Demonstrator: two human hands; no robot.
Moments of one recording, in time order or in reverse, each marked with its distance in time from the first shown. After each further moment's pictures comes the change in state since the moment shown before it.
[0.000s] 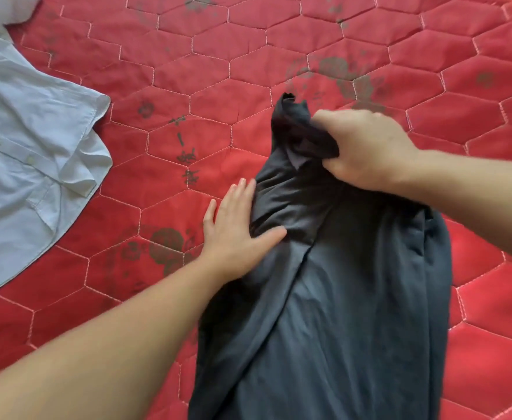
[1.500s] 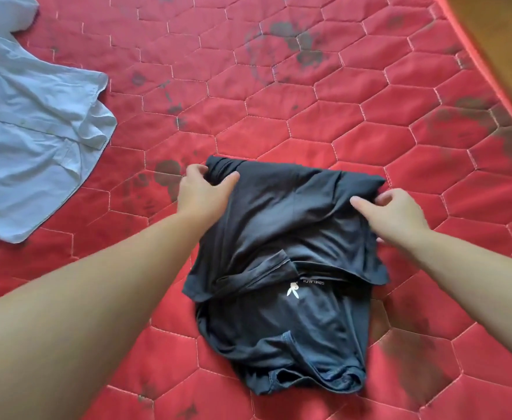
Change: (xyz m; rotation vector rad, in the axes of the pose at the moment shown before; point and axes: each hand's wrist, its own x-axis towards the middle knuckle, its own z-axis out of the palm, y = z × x) left_hand -0.119 0.023 -0.022 -0.241 0.149 -0.347; right_hand -0.273 -0.032 0.061 0.698 0.069 1.012
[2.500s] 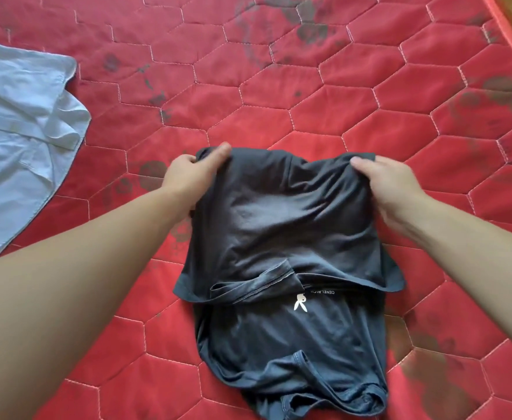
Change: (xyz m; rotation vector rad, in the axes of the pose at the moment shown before) left_hand 0.074 -0.002 0.005 -0.127 -0.160 -0.134; right_hand 0.042 -0.043 0.030 0.704 -0.162 0.031
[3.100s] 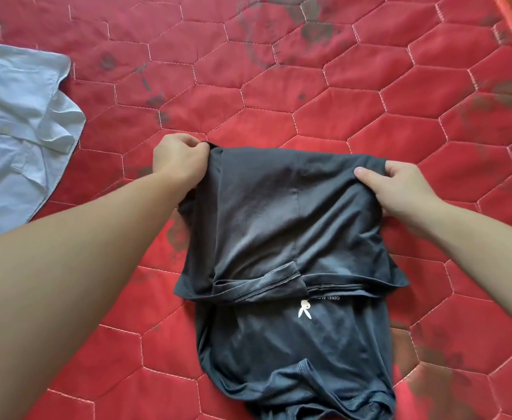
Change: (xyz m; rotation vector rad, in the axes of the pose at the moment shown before) left_hand 0.026 0.023 -0.006 0.144 0.152 0.106; right_hand 0.026 0.007 -0.019 -0.425 0.007 -0.067
